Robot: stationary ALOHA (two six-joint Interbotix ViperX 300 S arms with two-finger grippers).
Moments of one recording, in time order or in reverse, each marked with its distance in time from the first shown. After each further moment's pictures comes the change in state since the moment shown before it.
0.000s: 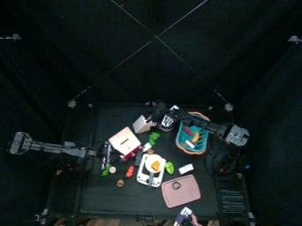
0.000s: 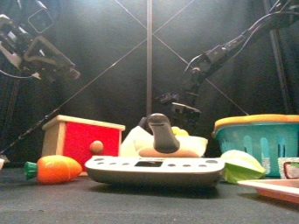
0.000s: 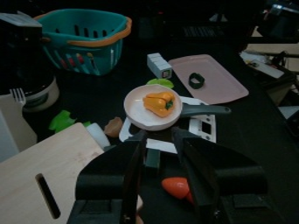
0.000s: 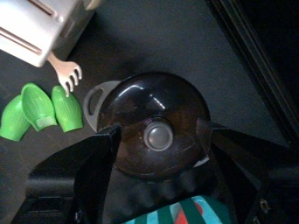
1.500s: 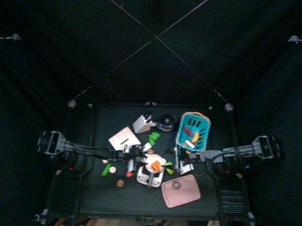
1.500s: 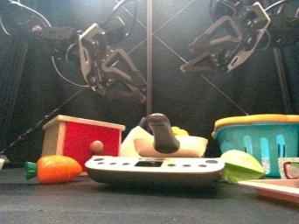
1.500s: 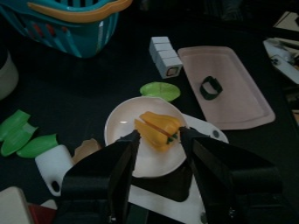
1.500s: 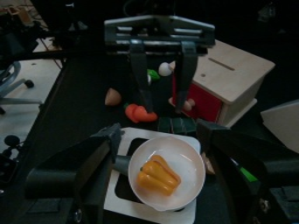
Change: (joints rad) left arm -0.006 0.615 -0.453 -0.173 0.031 0.000; right arm 0.669 -0.561 0.723 0.140 -1.066 -0.002
